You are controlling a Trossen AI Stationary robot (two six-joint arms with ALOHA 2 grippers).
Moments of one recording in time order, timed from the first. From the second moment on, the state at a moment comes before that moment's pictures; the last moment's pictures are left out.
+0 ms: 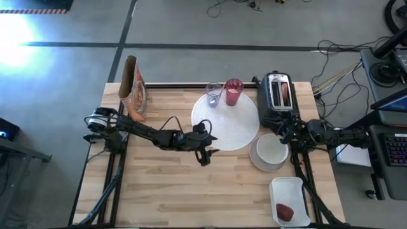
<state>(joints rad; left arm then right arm) -0.11 1.78 0.97 0.32 -0.27 -0.12 0.02 0.05 0.05 0.22 0.27 0.64</state>
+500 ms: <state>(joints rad) 0.01 1.93 0.97 0.36 -0.34 -0.22 0.02 0.54 0.32 0.06 0.22 0.57</state>
